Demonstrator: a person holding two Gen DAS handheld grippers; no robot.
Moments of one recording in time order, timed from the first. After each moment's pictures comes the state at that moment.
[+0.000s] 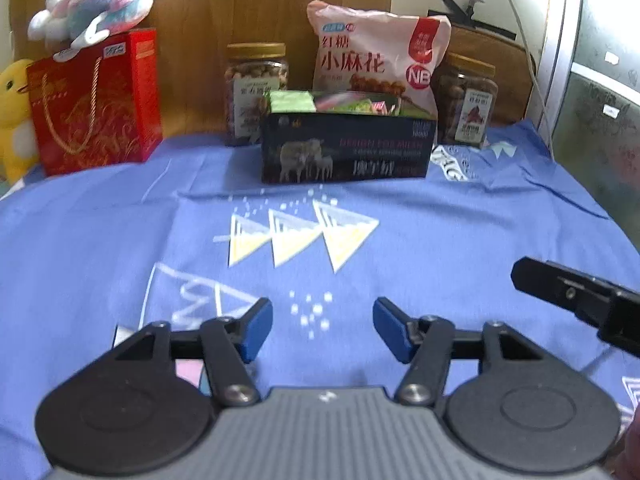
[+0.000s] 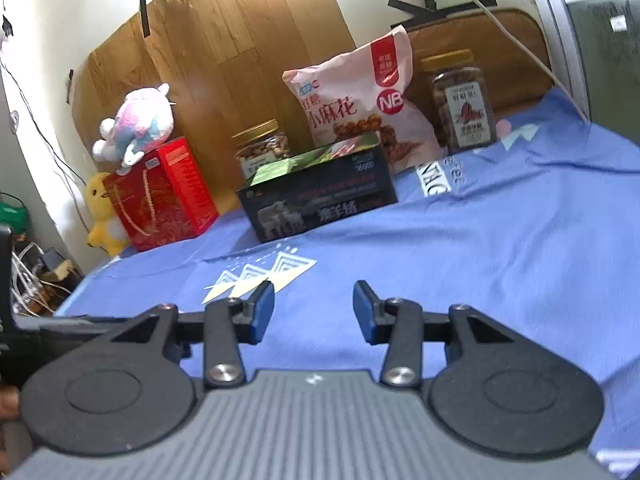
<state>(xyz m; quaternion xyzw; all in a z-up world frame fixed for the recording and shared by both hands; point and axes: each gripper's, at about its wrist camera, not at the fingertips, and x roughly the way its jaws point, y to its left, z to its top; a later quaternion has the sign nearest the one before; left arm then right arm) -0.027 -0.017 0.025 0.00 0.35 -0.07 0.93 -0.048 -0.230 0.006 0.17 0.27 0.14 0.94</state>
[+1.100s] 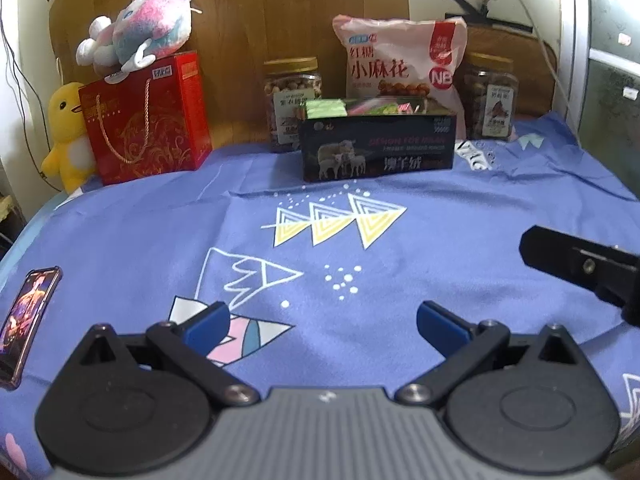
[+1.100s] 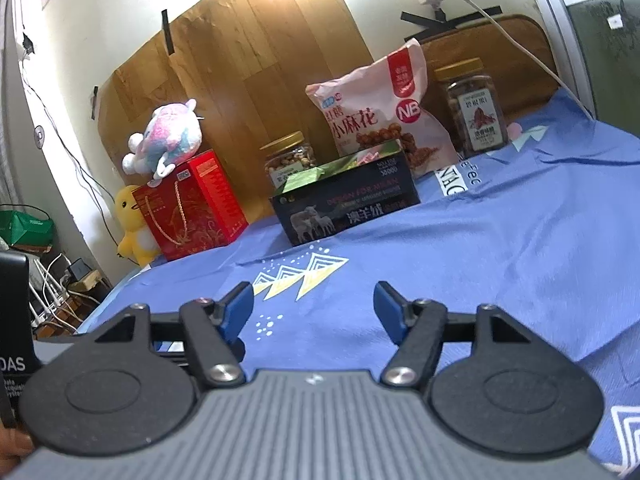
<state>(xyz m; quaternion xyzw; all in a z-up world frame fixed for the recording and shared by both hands) -0.066 -0.028 0.032 0.05 0.34 0.00 0.94 -0.078 -0.224 0.014 0.19 0.25 0.16 0.94</state>
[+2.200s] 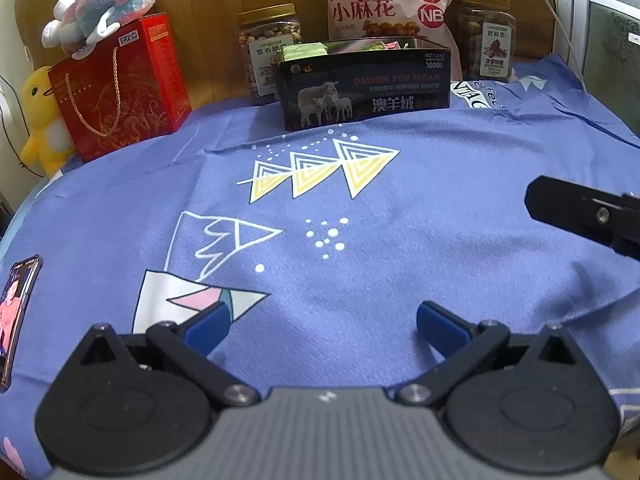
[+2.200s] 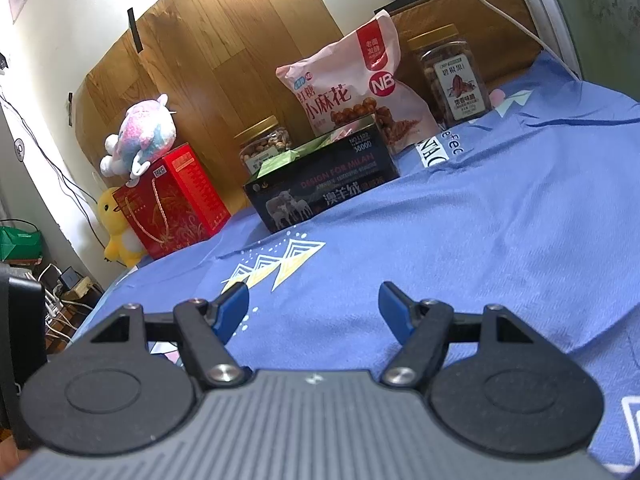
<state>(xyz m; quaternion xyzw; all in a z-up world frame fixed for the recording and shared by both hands) -0.045 -0.039 0.007 0.08 0.40 -0.01 0.91 -0.066 -0.231 -0.001 0.22 0.28 0.14 0.92</state>
